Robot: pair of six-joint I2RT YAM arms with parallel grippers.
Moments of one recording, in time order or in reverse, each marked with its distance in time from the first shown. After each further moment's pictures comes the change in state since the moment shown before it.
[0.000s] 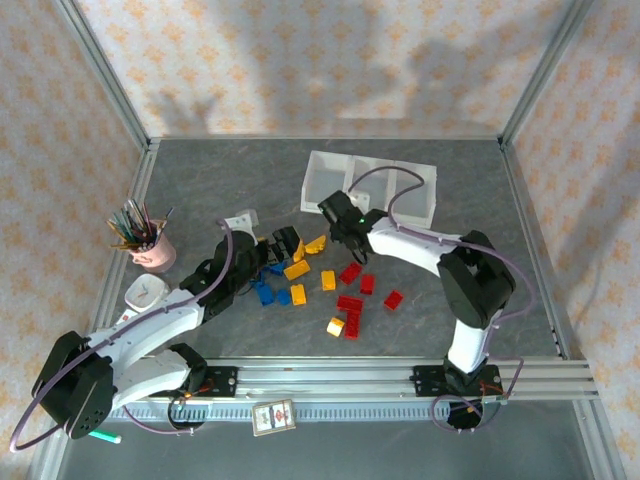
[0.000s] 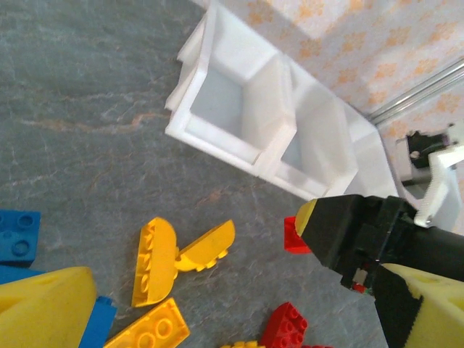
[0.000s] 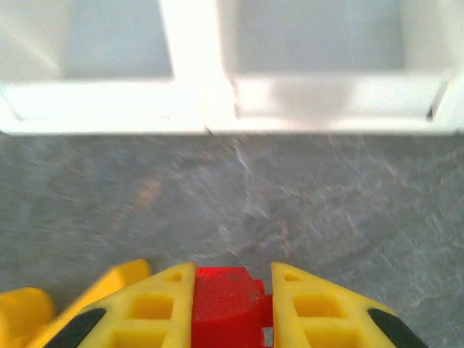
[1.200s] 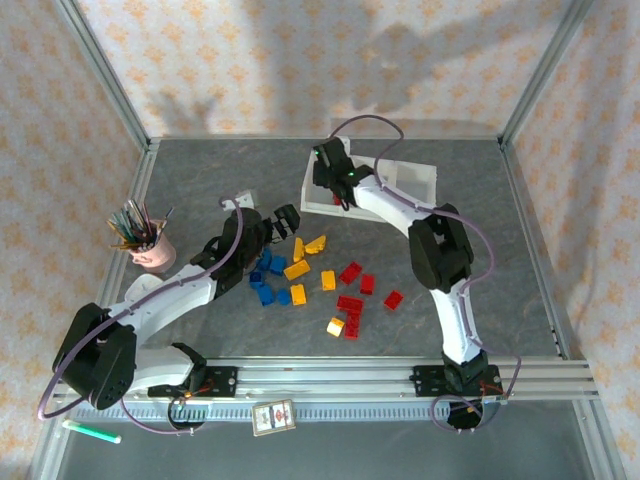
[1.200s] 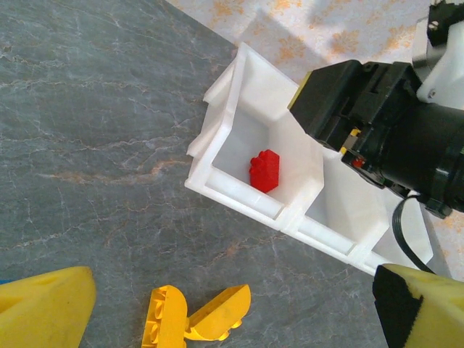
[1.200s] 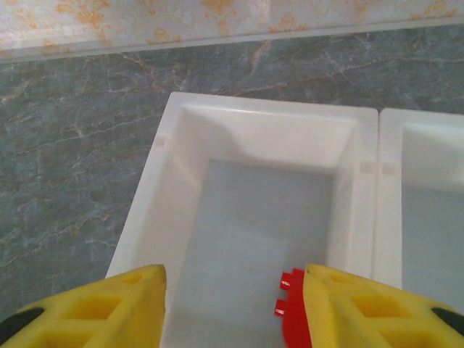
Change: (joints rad) left arm 0.075 0.185 0.143 0.006 -0.026 0.000; right arm -0.138 0.360 0.535 0.100 -0.096 -0.302
